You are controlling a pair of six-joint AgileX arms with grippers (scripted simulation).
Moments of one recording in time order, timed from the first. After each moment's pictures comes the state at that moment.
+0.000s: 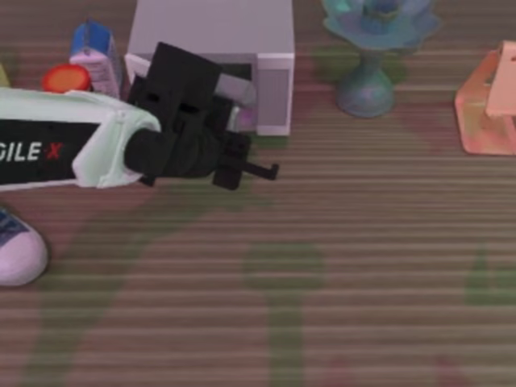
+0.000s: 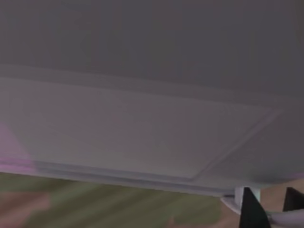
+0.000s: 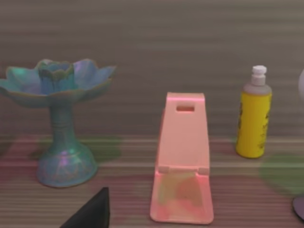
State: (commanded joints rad) left arm -0.52 1.86 1.09 -0.09 -0.02 -0.07; right arm 0.00 0.00 0.00 0.00 0.00 0.00
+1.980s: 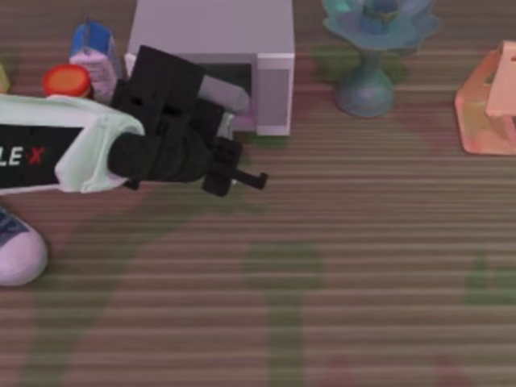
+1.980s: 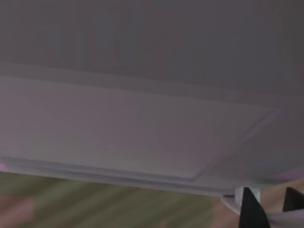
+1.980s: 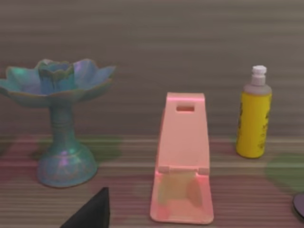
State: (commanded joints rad) left arm -0.49 1.82 1.04 -0.08 0.04 0.01; right arm 0.00 0.00 0.00 0.00 0.00 0.00
